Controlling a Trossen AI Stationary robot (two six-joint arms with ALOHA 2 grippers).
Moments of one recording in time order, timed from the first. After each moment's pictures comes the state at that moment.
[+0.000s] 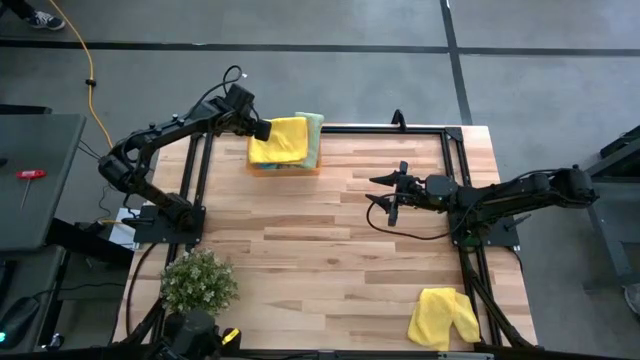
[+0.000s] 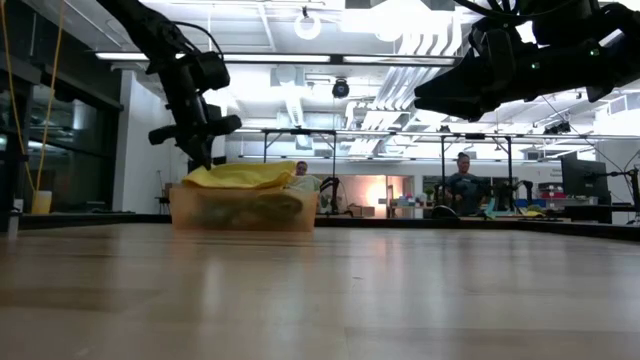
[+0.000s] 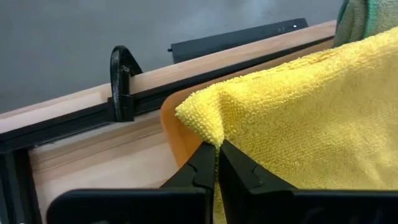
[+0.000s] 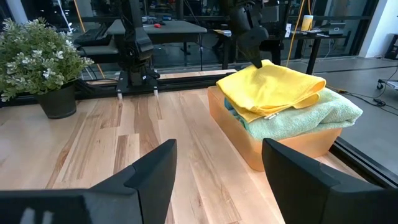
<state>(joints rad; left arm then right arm) 1.04 1.49 1.04 -0.59 -0.12 -0.31 -0.08 1.03 0.26 0.67 0.17 0.00</state>
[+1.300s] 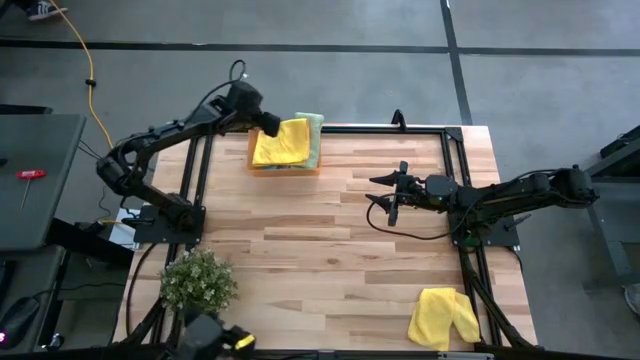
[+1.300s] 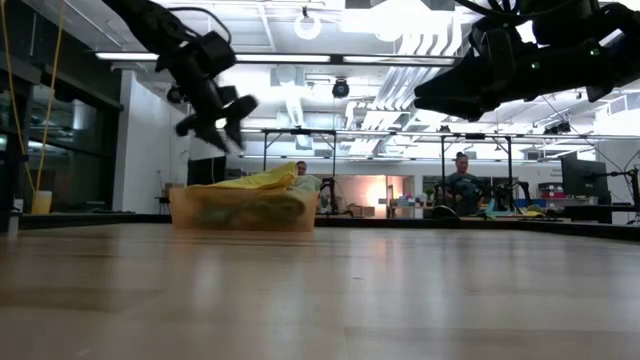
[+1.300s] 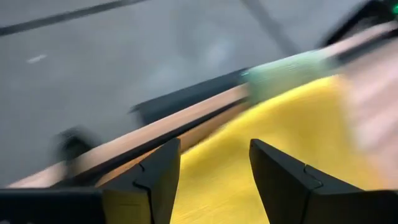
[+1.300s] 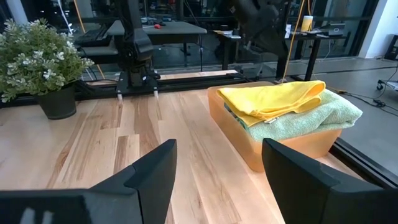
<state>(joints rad) 0.98 1.46 1.04 -0.37 -0.07 -0.23 -0.09 1.03 0.26 0.67 0.17 0.00</state>
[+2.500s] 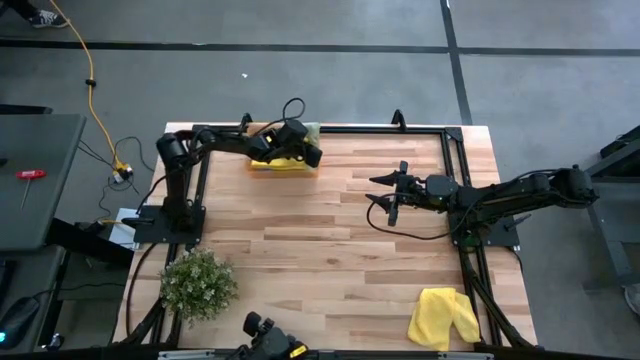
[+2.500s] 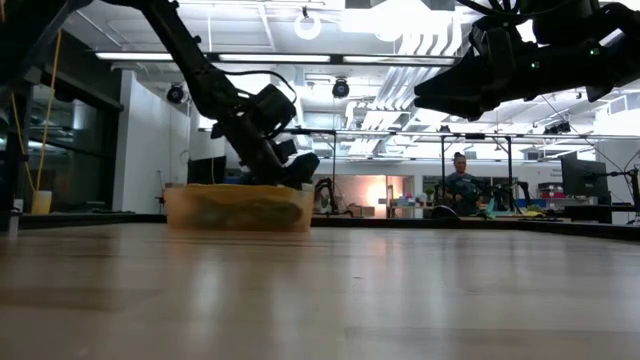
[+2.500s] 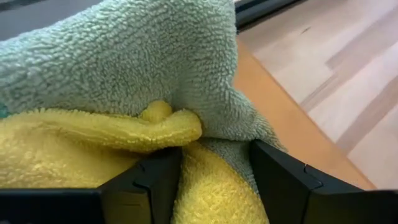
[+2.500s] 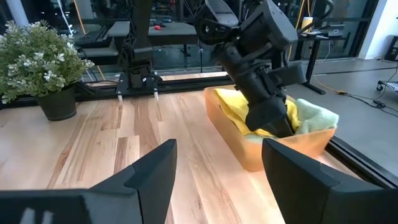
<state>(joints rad) 0.69 1.94 1.05 0.09 -0.15 -0.37 -0.09 1.03 0.26 0.68 0.17 0.00</state>
